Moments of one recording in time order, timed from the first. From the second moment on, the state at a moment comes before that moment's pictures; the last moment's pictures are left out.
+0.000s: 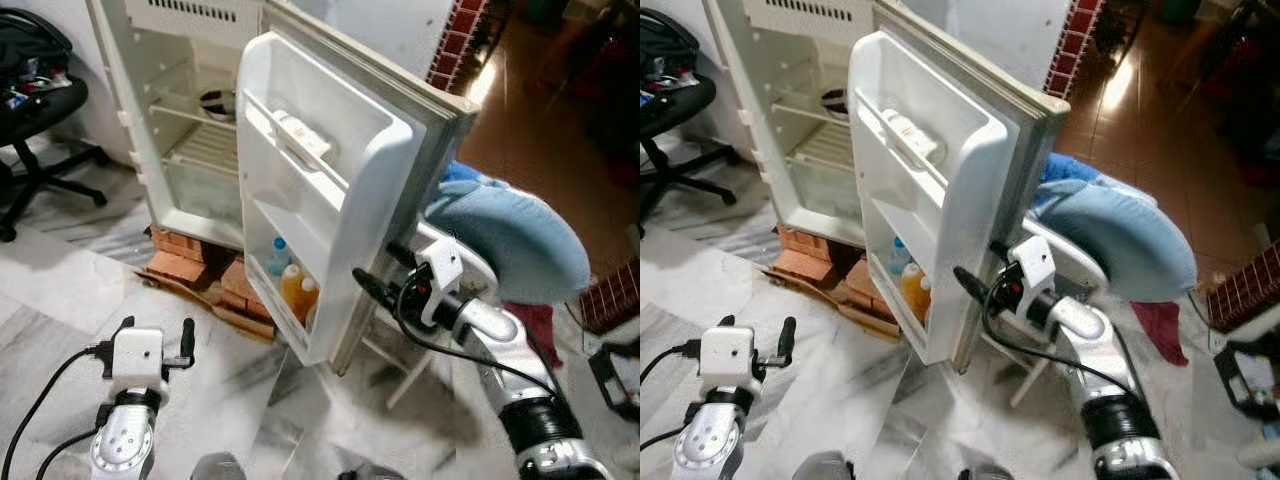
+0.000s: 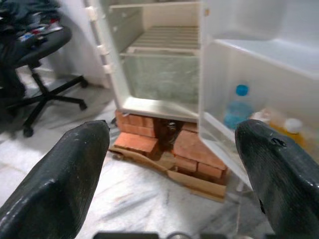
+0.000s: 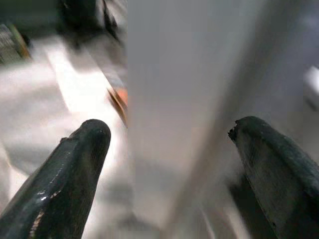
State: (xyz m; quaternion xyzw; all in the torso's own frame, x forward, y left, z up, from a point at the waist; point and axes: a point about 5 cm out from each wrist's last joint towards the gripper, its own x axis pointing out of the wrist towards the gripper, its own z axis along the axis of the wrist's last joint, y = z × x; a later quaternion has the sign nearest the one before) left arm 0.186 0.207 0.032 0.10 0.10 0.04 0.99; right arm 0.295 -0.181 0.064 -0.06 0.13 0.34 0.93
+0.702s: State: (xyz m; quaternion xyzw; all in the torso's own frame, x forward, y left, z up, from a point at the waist) left arm 0.170 0.211 0.031 0.09 0.12 0.06 0.99; right arm 0.291 -0.122 0.162 0.16 0.02 0.59 0.79
